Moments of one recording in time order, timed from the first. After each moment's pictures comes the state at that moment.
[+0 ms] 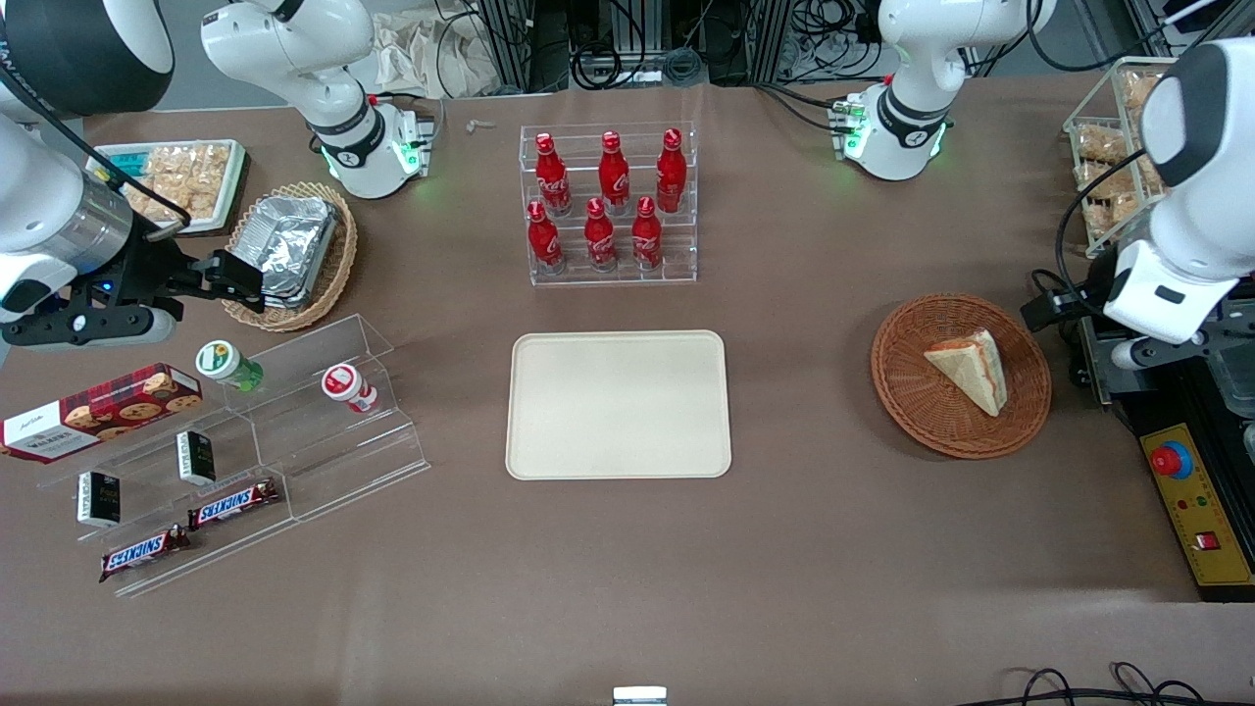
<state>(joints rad) 0.05 -0.05 -0.08 -1.93 0.09 1.82 -0.36</state>
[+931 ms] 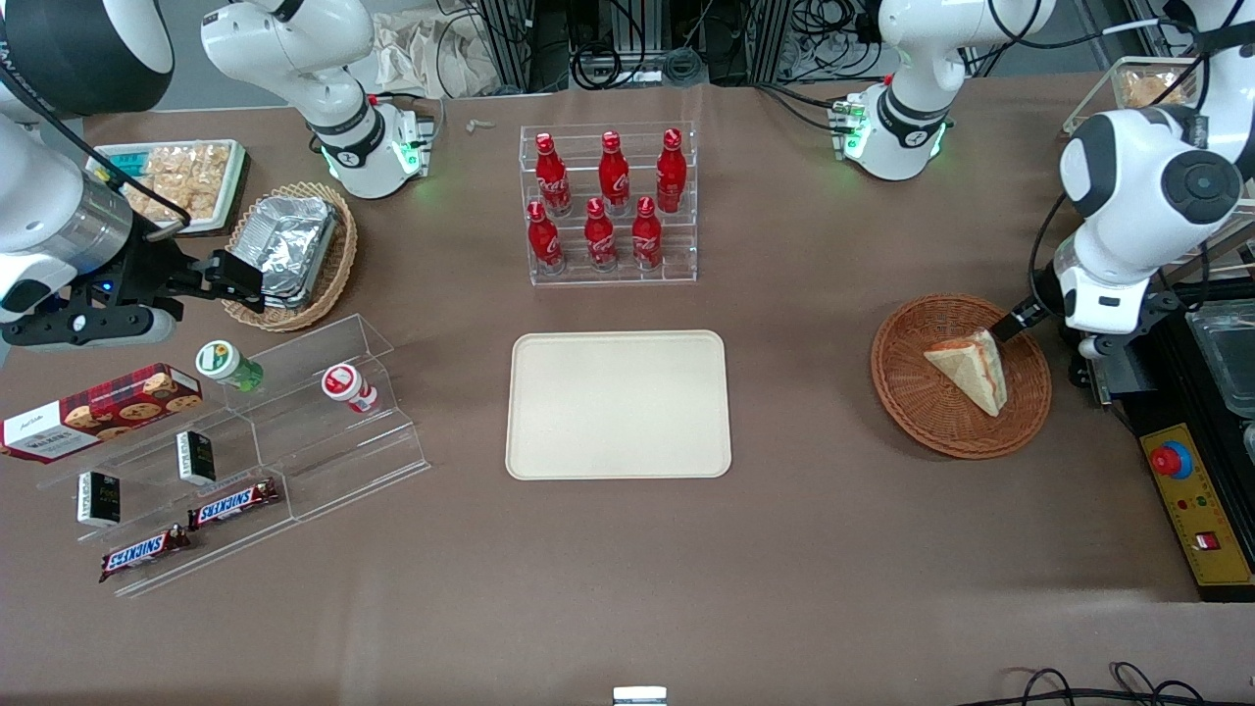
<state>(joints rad) 0.07 -0.10 0.00 -2.40 0.09 2.26 -0.58</state>
